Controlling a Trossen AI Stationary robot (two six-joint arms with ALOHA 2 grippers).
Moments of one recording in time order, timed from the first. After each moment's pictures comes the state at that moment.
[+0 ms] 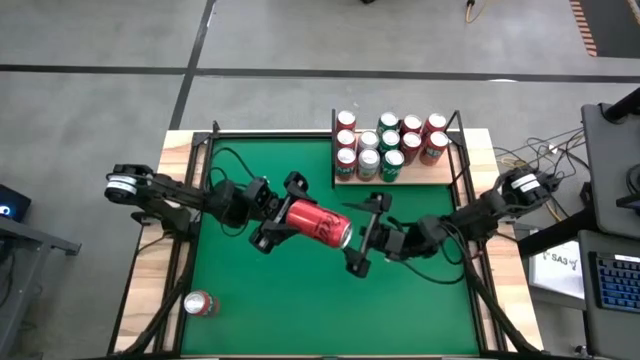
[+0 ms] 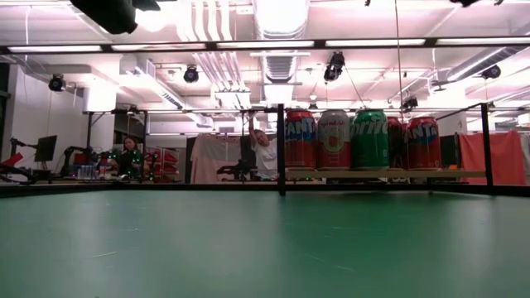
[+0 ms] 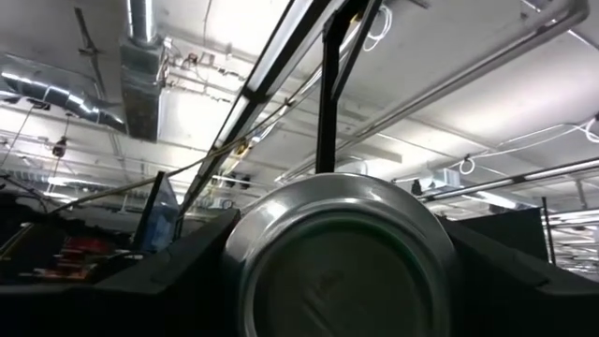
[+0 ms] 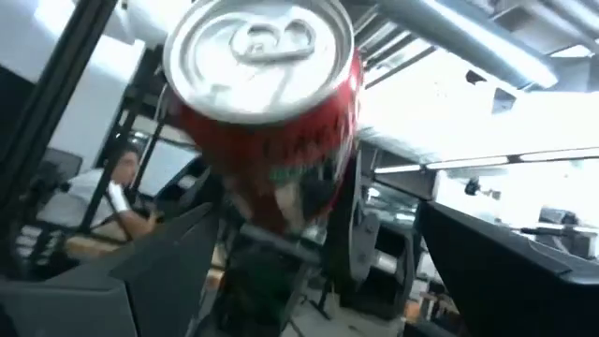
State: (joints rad) left arm -0.10 1.50 0.80 1.45 0.25 -0.30; right arm 0.38 1.62 0.88 1.38 0.46 -0.66
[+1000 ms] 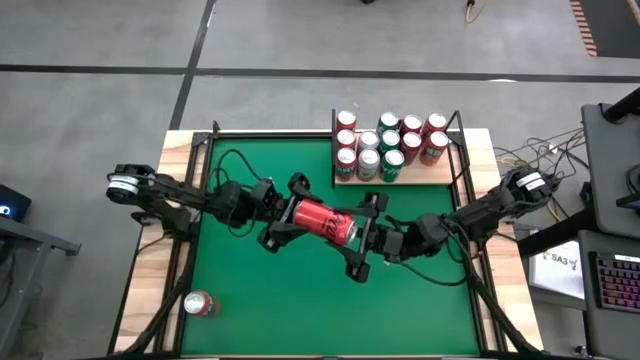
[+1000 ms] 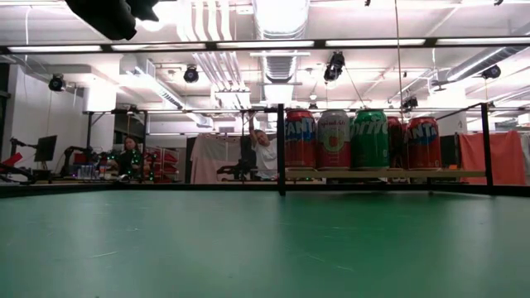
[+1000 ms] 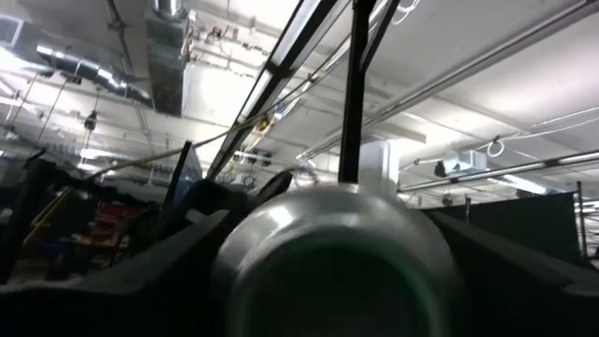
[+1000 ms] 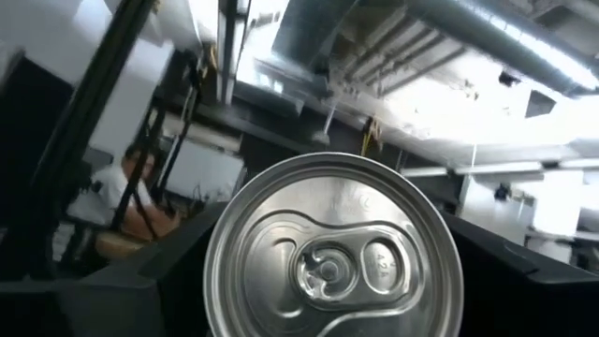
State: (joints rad) left arm -0.08 1.52 0.78 1.40 0.21 -0.29; right arm 0.37 1.58 1.00 1.17 0.41 -0.63
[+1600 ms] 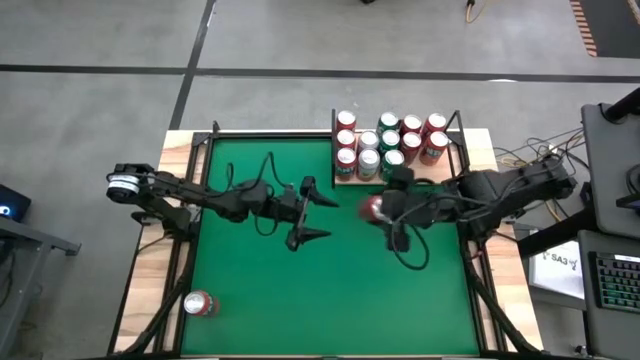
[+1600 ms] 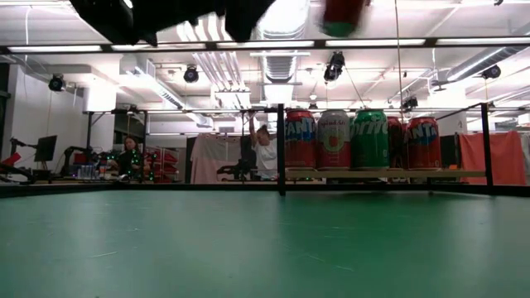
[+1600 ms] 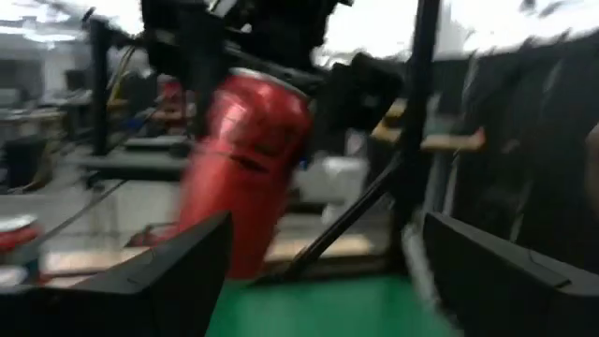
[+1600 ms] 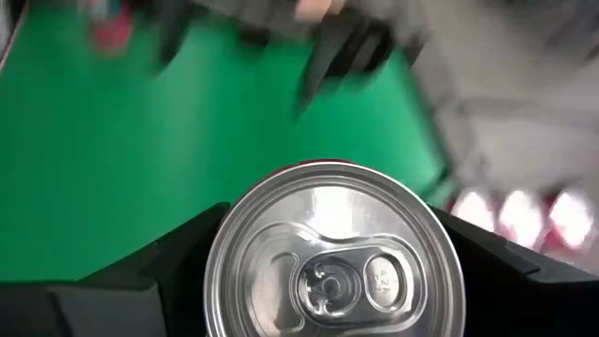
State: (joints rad) left arm -0.03 1.52 0.78 0.94 0.22 -0.10; right arm 0.30 1.34 1.50 -0.90 0.44 0.12
